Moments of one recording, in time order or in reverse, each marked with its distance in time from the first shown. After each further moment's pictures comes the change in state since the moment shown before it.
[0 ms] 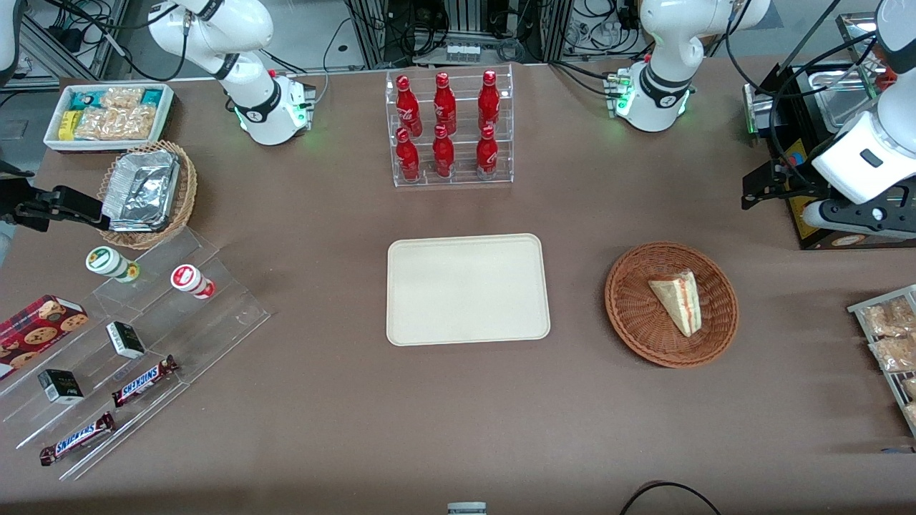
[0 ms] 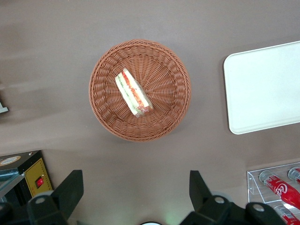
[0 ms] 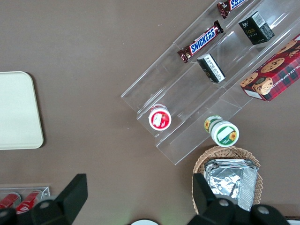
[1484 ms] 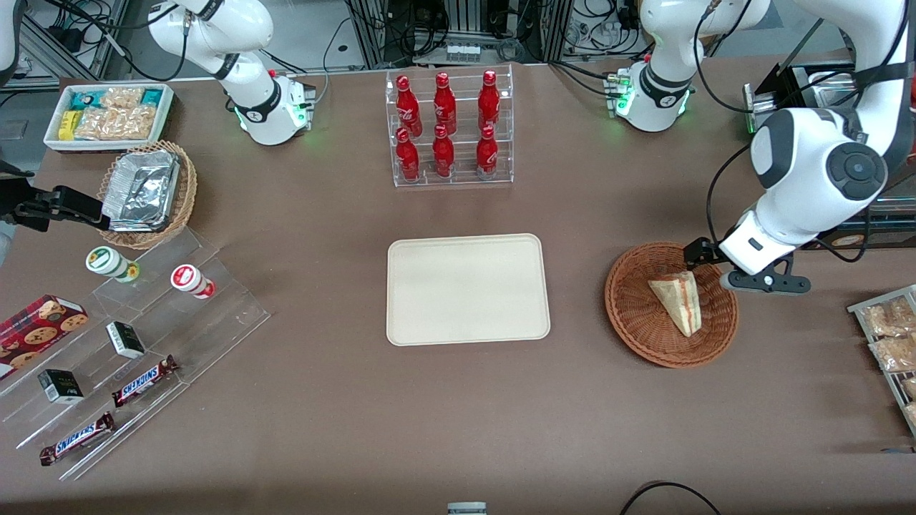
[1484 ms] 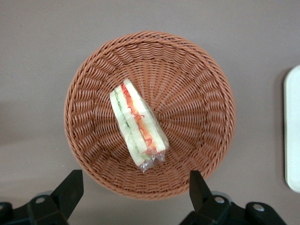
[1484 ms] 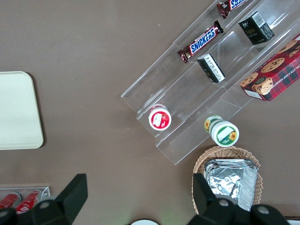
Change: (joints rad) arm 0.002 0.046 0.003 -0.571 0.026 0.706 -0.073
